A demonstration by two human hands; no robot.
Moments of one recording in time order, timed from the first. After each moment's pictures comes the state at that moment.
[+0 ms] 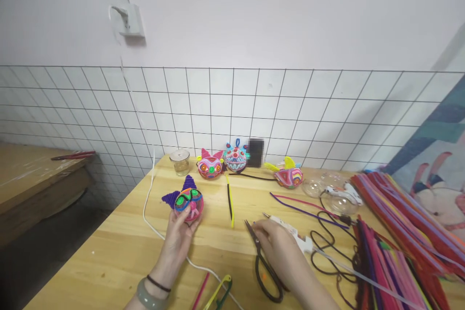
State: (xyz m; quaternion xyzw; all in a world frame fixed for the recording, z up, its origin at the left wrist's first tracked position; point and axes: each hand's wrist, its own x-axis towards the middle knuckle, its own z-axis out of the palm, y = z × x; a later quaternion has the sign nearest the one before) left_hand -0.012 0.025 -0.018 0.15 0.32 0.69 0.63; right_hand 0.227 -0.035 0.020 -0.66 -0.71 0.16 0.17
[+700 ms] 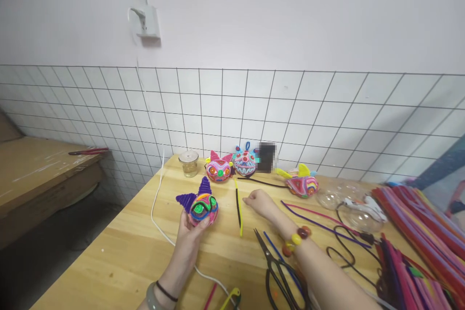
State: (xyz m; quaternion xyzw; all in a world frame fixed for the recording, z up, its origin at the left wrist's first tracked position) left_hand -0.003 0.032 -0.038 0.24 0.35 0.71 0.56; right_hand 0.209 0.103 0.007 -0.71 -0.67 0.22 0.07
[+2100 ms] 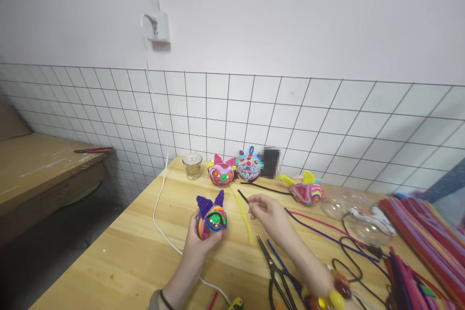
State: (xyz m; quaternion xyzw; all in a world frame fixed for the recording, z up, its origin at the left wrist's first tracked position) left_hand 0.011 0.021 -0.039 0.27 0.40 0.69 0.53; right_hand 0.196 0.047 0.042 -0.57 -0.66 0.33 0.37
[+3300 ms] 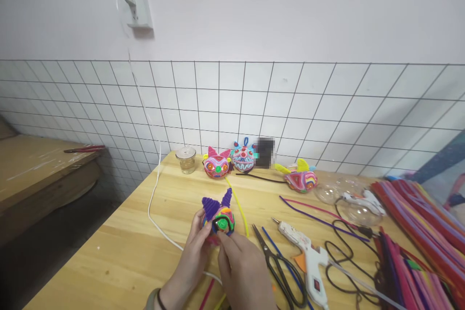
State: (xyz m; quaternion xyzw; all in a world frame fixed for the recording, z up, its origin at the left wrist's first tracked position) left_hand 0.012 -0.009 -0.020 0.29 0.32 0.60 0.68; right_hand 0.131 -0.045 0.014 -0.49 -0.78 -0.04 0.38
